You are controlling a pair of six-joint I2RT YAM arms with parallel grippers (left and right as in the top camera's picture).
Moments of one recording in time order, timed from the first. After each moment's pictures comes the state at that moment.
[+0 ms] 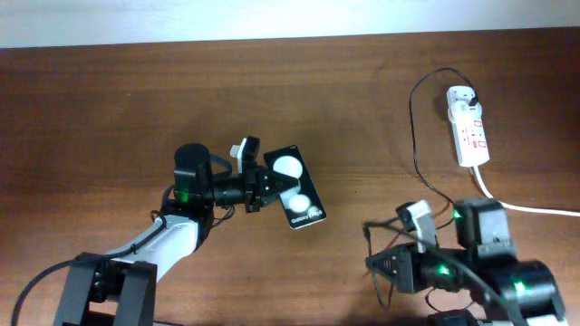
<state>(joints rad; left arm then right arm) -0.22 1.58 0.59 0.63 1.23 -1.27 0.12 0.76 0.80 -1.19 -0.82 0.16</state>
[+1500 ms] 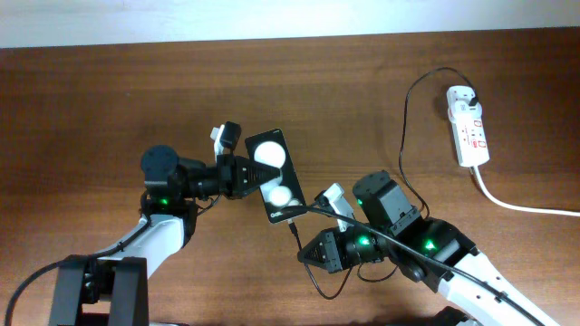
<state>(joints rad) -0.09 1.58 0.59 1.00 1.41 -1.38 0.63 1.08 0.79 -0.61 -0.76 0.60</state>
